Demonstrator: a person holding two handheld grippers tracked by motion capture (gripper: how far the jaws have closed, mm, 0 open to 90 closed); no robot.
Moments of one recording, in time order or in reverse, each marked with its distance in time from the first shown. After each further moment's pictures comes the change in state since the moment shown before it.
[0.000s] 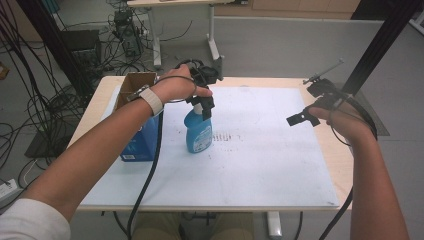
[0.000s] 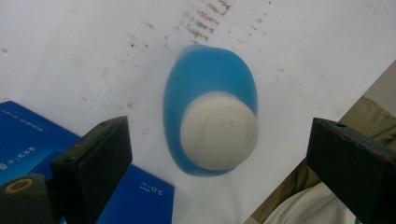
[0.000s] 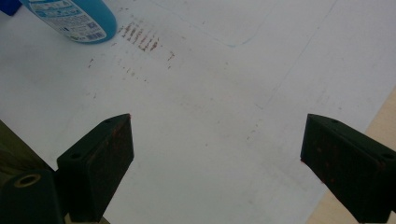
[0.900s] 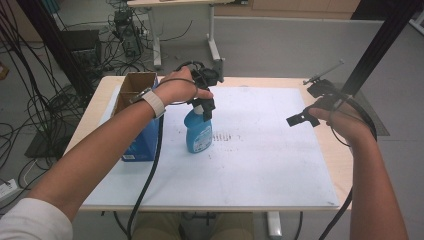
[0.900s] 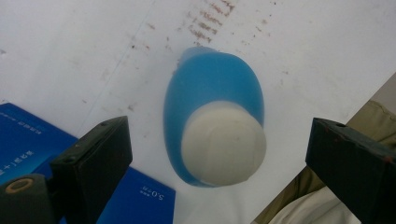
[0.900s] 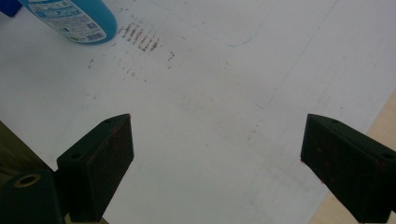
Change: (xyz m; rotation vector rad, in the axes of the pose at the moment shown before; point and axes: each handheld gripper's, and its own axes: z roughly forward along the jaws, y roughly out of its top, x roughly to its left) left arm -0.001 0.003 0.011 0.003 0.007 -0.006; right arm -0.002 -0.002 0.002 -0.005 0.004 0.005
